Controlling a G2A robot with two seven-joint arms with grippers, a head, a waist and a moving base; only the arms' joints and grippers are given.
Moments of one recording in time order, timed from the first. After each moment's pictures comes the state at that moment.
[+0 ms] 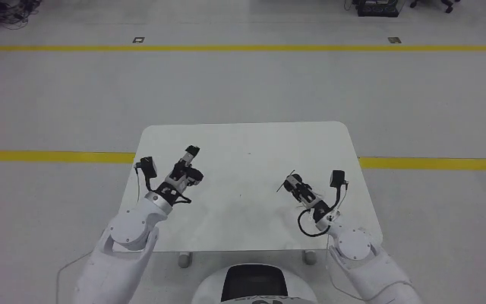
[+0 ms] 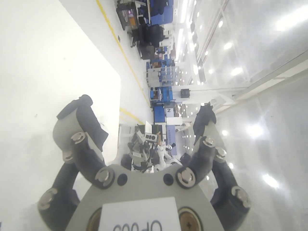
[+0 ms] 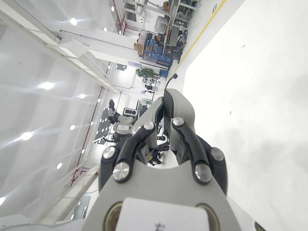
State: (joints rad) left arm 1.70 -1.15 -1.39 -1.86 -0.23 0.05 -0.30; right arm -1.66 -1.12 1.16 -1.57 0.10 -0.34 0.14
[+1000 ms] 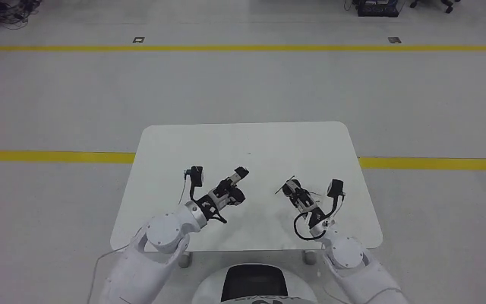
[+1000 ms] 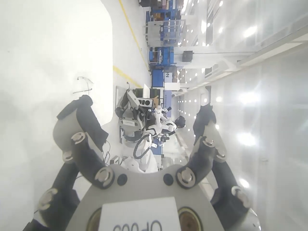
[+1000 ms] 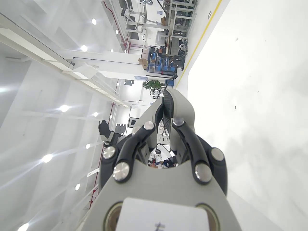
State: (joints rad) left arm 1.63 -1.17 -1.16 -1.81 -0.25 0.04 -0.40; right arm -1.71 -1.18 1.14 -1.55 0.19 -0.34 0.09
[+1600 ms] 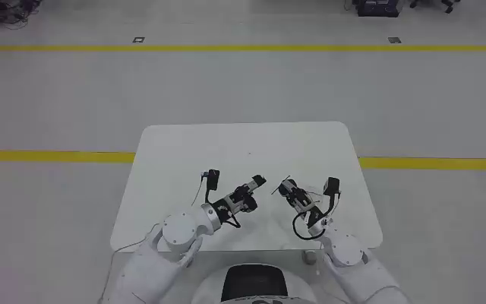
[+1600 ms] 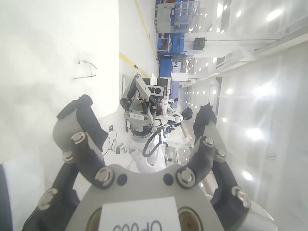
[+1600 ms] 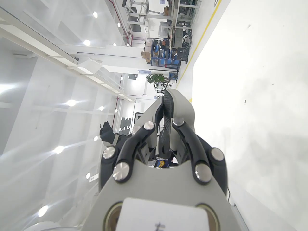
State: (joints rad) left arm 1.56 -1.18 -1.04 -1.77 -0.23 0.11 -0.40; right arm -1.69 -1.19 1.15 -1.55 0.22 -0.34 0.18
